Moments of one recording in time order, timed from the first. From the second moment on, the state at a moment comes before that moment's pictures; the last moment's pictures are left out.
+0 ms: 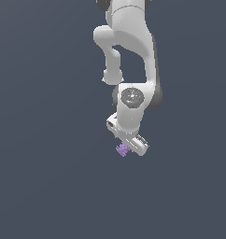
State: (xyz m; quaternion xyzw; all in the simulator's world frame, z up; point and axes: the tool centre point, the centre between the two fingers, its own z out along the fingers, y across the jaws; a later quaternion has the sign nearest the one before) arm 0.036 0.055 0.090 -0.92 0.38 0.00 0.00
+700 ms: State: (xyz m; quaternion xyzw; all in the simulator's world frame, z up) arm 0.034 0.055 0.041 -0.92 0.38 0.00 0.00
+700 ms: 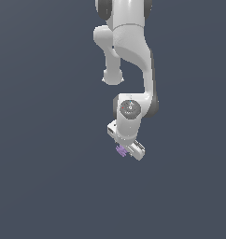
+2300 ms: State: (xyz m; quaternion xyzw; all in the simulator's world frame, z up) arm 0.032 0.030 0.159 -0.92 0.38 0.00 0.00
